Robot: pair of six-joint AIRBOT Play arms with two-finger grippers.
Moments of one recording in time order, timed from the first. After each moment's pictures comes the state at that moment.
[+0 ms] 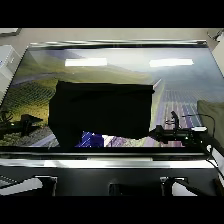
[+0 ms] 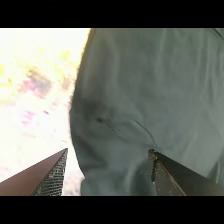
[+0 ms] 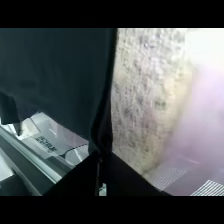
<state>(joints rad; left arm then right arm) 0.74 -1.41 0.83 0.68 -1.23 -1.03 -0.33 -1.31 0.52 -0.52 1.18 0.92</state>
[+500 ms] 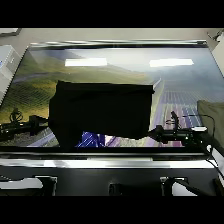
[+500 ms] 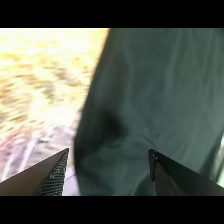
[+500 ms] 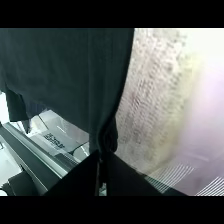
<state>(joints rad) 0.69 -1.56 0.82 0.61 -1.19 -0.93 -0.33 -1.31 0.52 -0.51 1.20 0.93</state>
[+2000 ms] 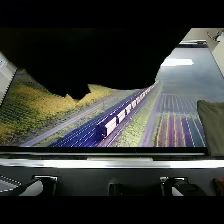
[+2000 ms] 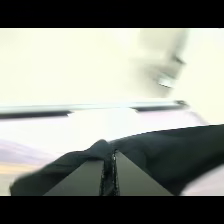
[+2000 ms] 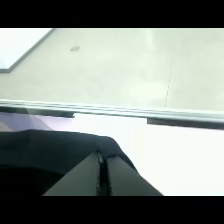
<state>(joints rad) 0.34 -1.09 2.10 0.74 -1.28 -1.40 0.06 -1.03 1.98 -1.28 1.09 1.52</state>
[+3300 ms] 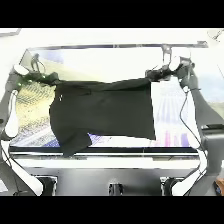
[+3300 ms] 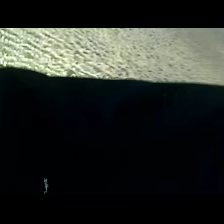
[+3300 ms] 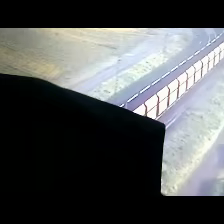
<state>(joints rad) 0.15 -2.05 1.97 1.00 -1.07 -1.37 0.07 -1.89 1.89 -1.34 1.00 1.55</state>
